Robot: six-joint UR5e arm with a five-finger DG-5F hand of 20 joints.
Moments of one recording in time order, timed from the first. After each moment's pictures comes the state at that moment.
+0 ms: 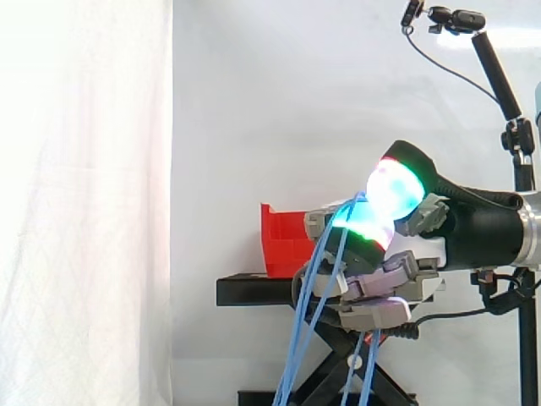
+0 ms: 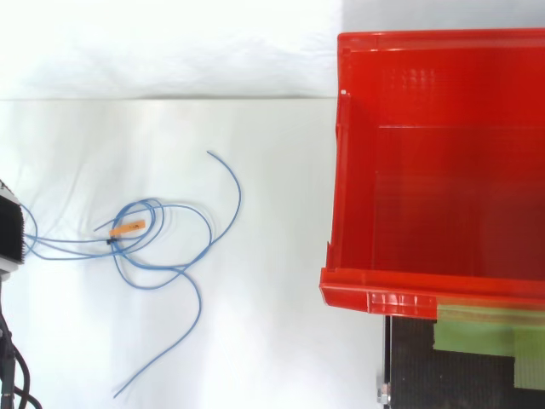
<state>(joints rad) 0.23 -2.20 -1.31 -2.83 -1.50 -0.10</state>
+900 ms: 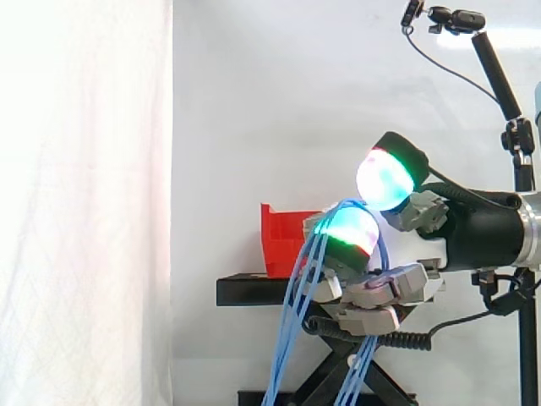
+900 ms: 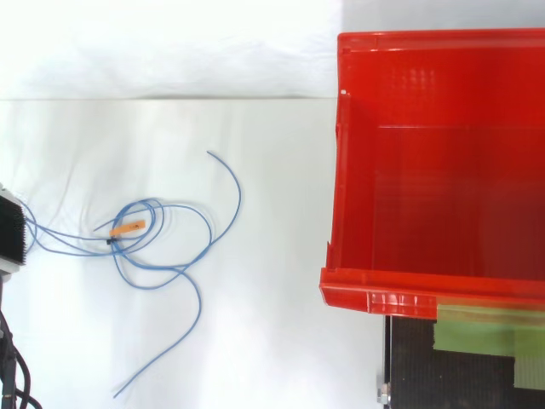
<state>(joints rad) 0.23 -2.20 -1.31 -2.84 -1.51 -0.09</state>
